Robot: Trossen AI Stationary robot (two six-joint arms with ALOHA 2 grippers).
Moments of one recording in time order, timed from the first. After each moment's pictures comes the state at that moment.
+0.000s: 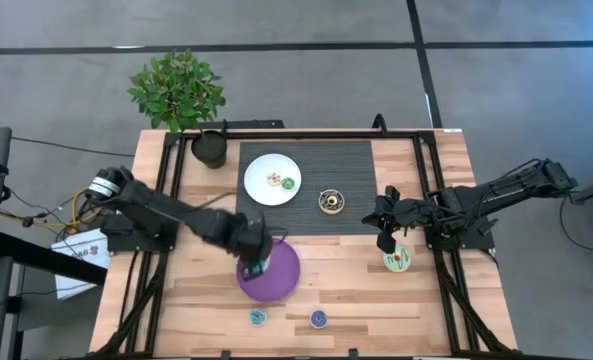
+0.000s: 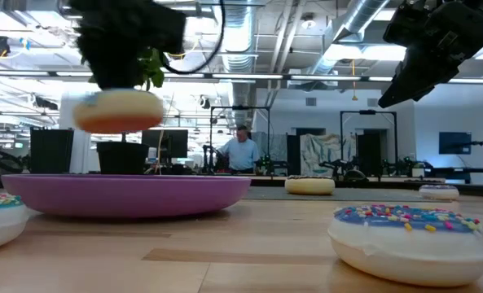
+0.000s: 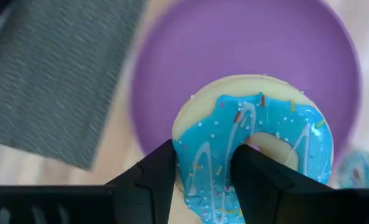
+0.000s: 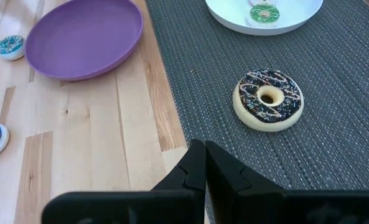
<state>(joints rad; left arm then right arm) -0.28 1.60 1.16 -0.84 -0.10 -0.65 0.22 0.86 0.53 -0.42 0.26 0.33</state>
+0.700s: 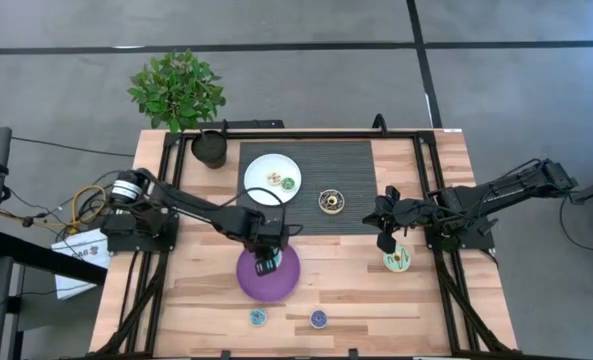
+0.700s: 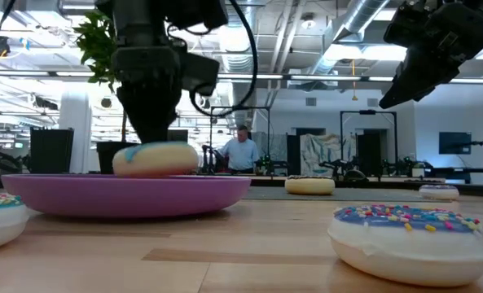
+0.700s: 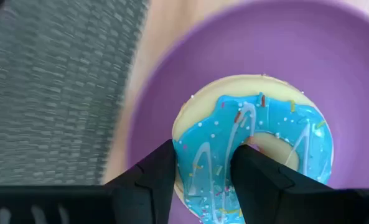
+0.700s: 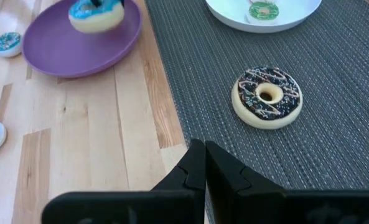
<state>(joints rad) -0.18 1.77 1.15 -0.67 -0.03 -0.48 0.22 0.86 0.53 -0.43 0.26 0.33</state>
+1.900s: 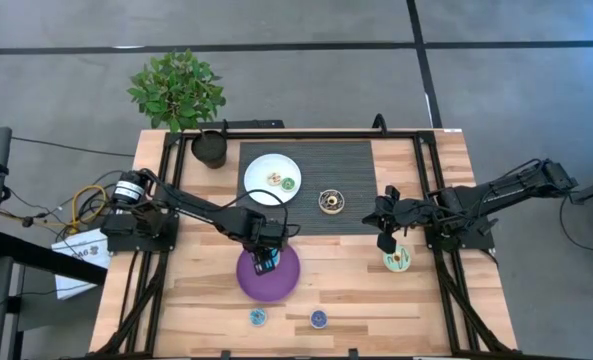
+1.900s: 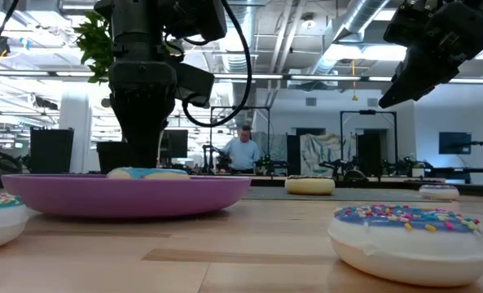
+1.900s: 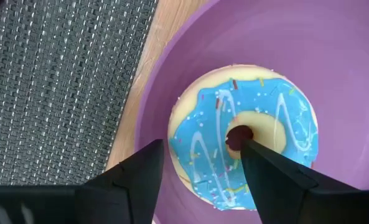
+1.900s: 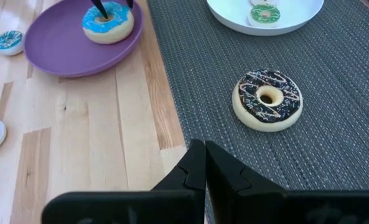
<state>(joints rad) -0.18 1.79 1.15 -0.73 -0.04 -0.55 0.22 0.86 0.53 -0.43 0.26 0.31</state>
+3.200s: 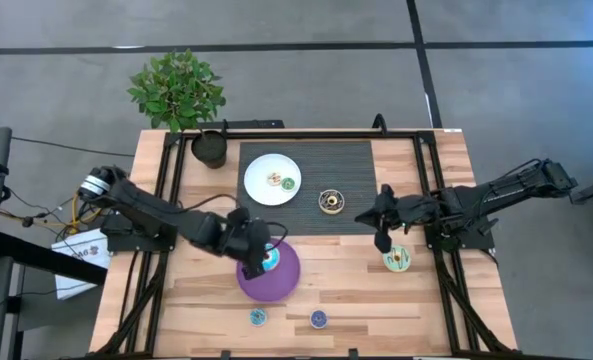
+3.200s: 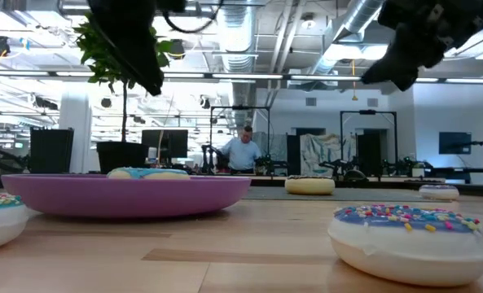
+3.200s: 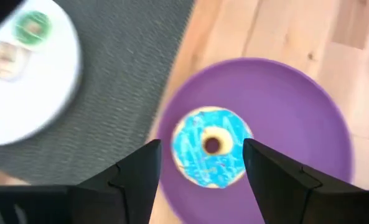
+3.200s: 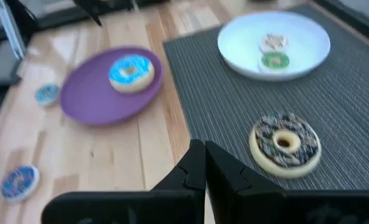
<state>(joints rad) -0.36 1.53 1.17 -0.78 -0.38 -0.60 0.22 0.86 0.53 -0.24 0.26 0.31</state>
